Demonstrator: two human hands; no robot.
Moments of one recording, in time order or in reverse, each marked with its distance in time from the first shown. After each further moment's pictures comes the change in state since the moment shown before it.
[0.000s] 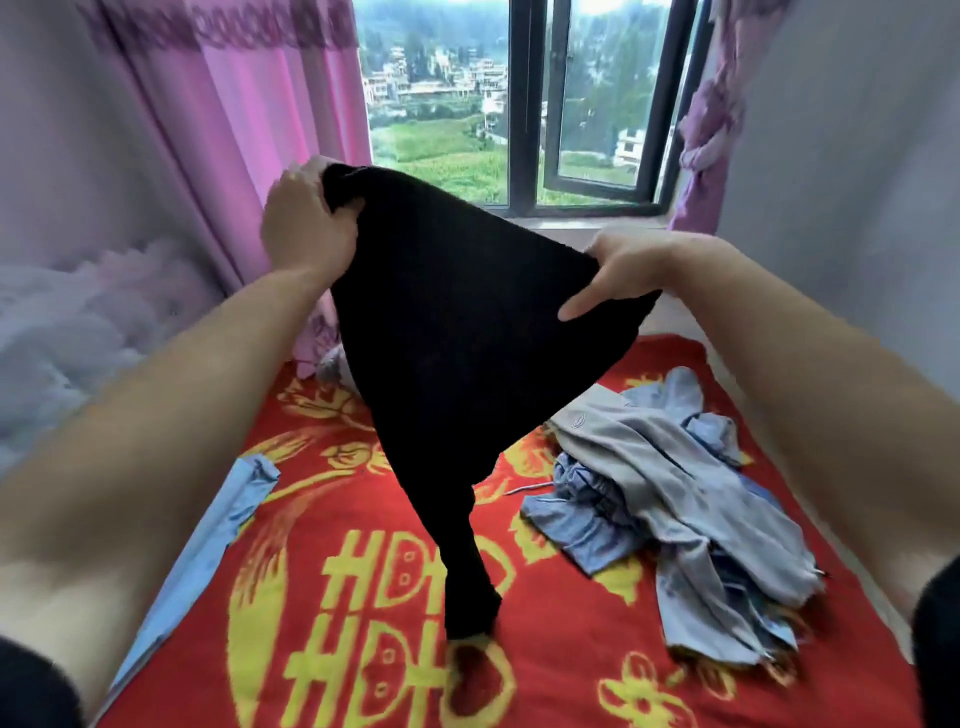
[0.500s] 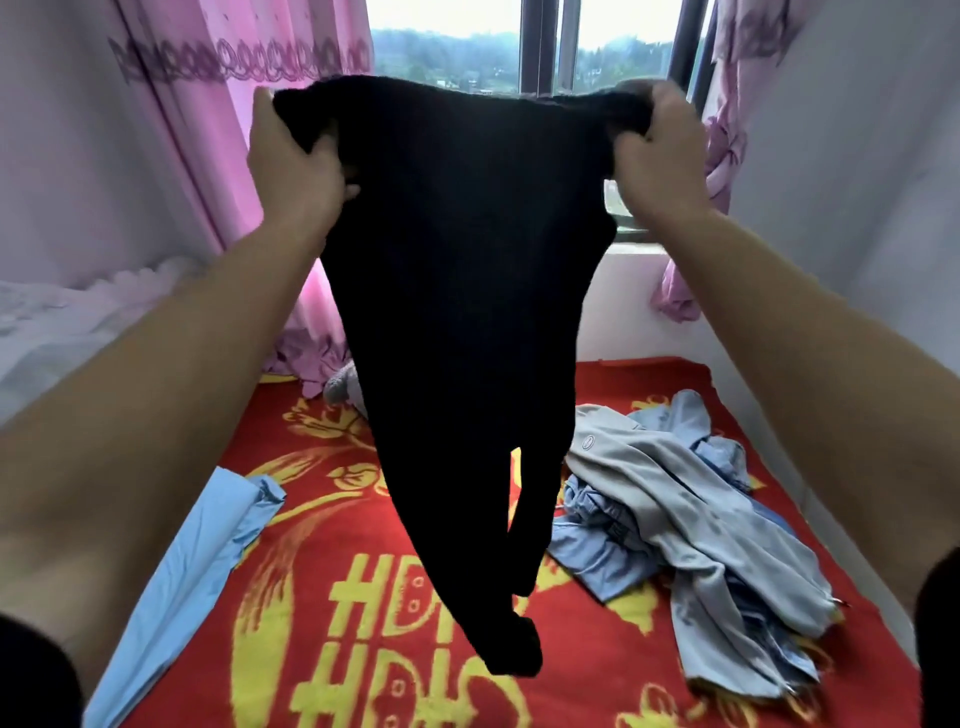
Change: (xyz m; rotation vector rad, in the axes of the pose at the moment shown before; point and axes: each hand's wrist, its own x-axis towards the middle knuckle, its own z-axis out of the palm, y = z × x) left_hand 0.047 0.020 -0.042 -0.549 0.137 -0.148; right_hand 0.015 -0.070 -0.041 0.564 1.016 -0.250
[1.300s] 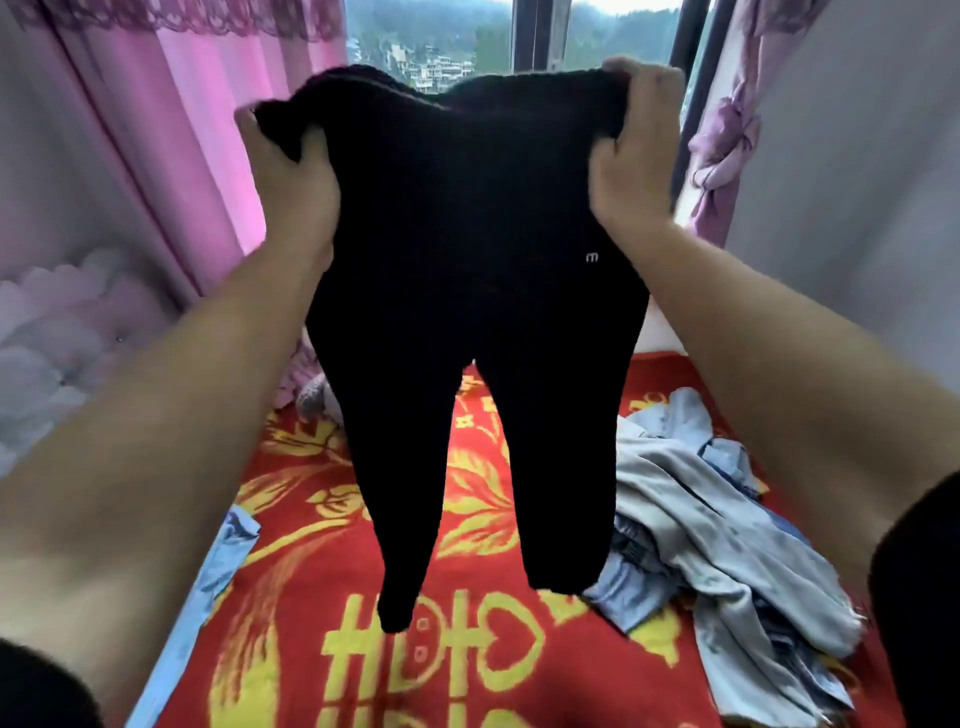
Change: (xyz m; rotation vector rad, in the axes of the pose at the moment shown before) left_hand 0.099 -0.130 0.045 -0.203 0.096 -0.041; right_hand 0.064 0.053 0.145 -0.224 0.126 -0.167
